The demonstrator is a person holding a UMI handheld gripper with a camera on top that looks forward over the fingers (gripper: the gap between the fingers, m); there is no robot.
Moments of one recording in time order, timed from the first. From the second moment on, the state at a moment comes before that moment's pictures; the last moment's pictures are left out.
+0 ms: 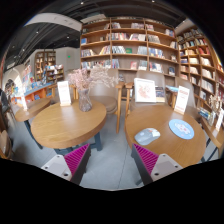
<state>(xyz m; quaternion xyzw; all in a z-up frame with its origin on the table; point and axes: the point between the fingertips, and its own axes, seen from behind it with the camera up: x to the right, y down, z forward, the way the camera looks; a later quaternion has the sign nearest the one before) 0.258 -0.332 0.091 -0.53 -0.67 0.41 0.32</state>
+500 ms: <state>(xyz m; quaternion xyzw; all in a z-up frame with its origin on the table) 0.222 -0.233 0.048 -0.59 -0.63 0.35 0.36</state>
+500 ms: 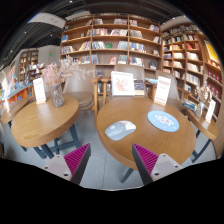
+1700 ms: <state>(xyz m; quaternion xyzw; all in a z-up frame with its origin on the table) 0.038 -0.211 -0.009 -0.65 -0.61 0.30 0.34</state>
